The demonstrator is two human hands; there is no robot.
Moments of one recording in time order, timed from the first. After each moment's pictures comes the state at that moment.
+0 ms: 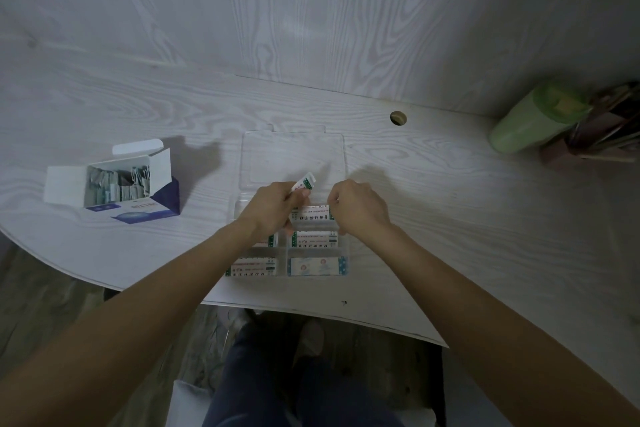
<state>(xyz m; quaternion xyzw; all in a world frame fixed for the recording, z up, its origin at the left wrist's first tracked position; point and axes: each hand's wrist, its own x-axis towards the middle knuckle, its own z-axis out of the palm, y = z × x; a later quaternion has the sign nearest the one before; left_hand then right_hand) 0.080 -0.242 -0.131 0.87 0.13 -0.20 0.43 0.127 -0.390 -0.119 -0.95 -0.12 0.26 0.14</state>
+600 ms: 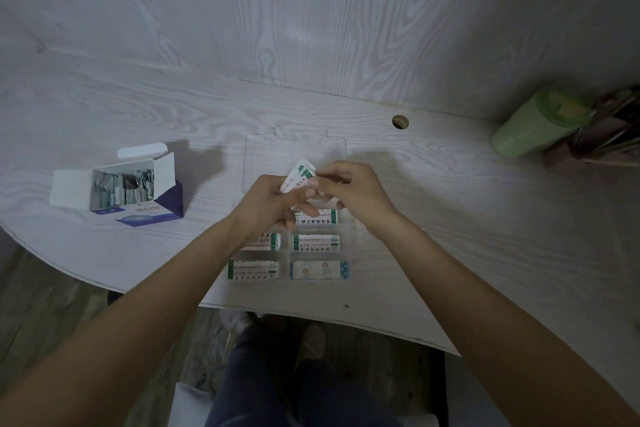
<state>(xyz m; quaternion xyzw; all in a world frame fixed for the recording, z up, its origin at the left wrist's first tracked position) 0.074 -0.240 -0.094 0.70 0.19 -0.17 0.66 0.134 -0.392 -0.089 -0.78 -0.07 0.28 0.56</state>
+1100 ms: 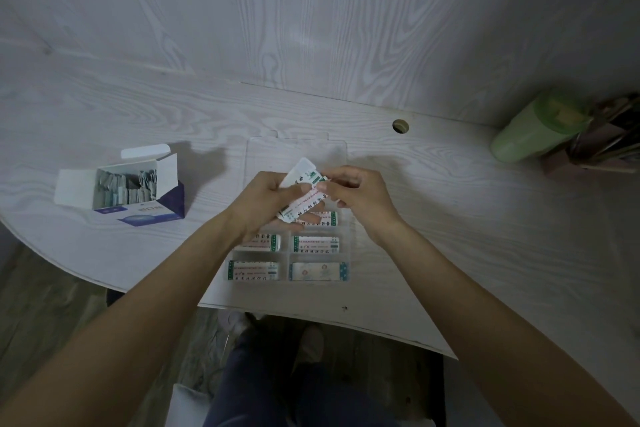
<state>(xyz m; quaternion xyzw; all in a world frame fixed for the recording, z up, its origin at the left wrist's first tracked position) 0.073 -0.236 -0.082 0.65 0.20 -0.20 0.71 0.131 -0.398 -0.094 -0.74 -0.02 0.27 0.62</state>
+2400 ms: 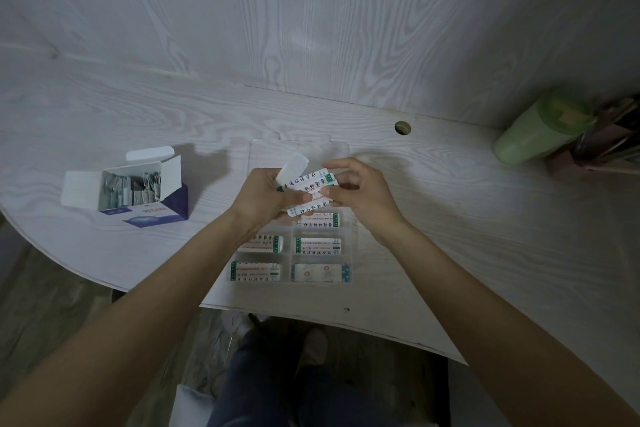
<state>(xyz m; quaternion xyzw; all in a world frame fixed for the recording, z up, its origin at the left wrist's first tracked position) 0.078 -0.237 -0.081 0.73 0.25 -0.12 0.63 0.131 -0.399 -0.089 -0.73 -0.07 0.27 0.63</state>
